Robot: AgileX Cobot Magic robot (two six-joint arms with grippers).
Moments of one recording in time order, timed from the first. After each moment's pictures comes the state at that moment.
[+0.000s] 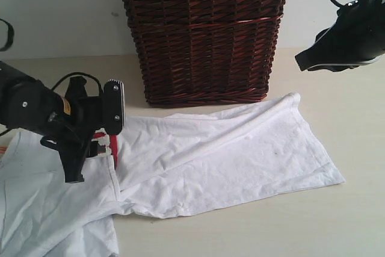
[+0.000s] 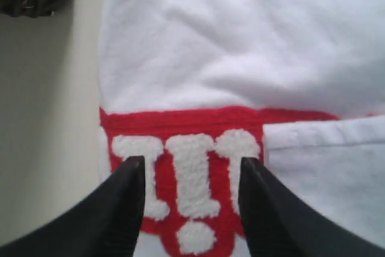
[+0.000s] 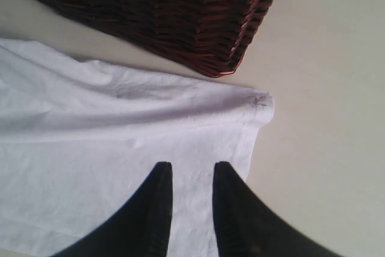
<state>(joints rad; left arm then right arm) -0.43 1.80 -0.90 0.15 0.21 0.97 0.20 1.44 -1.05 0.23 0.60 -0.42</state>
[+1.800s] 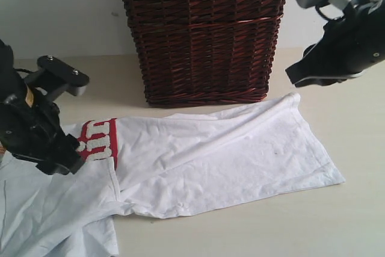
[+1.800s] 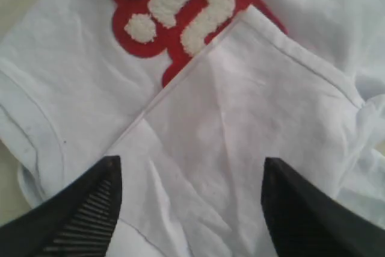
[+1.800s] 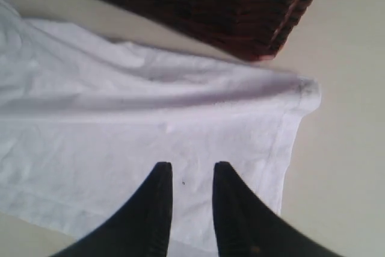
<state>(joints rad) -0.48 1.58 -0.93 0.19 0.77 0.01 0.20 1.51 -1.05 0.35 0.66 -0.52</state>
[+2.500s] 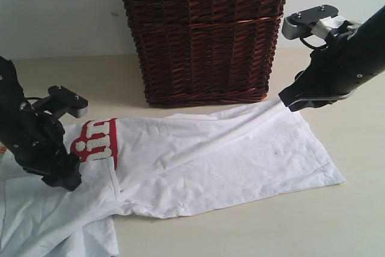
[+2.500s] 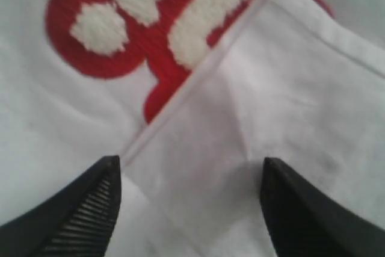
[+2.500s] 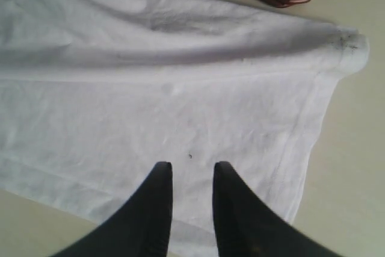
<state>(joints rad) -0.28 1.81 -0.93 -0.16 0.63 0.53 0.20 1.61 -1.05 0.34 0.68 -0.54</state>
